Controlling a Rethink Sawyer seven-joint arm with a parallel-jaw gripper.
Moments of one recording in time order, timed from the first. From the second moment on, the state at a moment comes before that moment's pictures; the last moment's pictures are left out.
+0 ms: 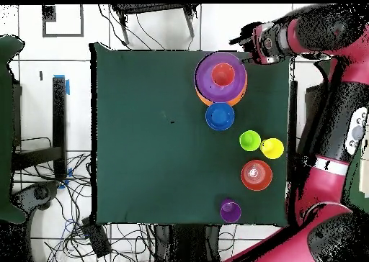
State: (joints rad) arm -0.96 -0.14 1.45 0.71 -0.88 1.66 2.82
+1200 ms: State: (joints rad) arm -0.93 -0.35 1.09 0.88 -0.85 1.30 2.82
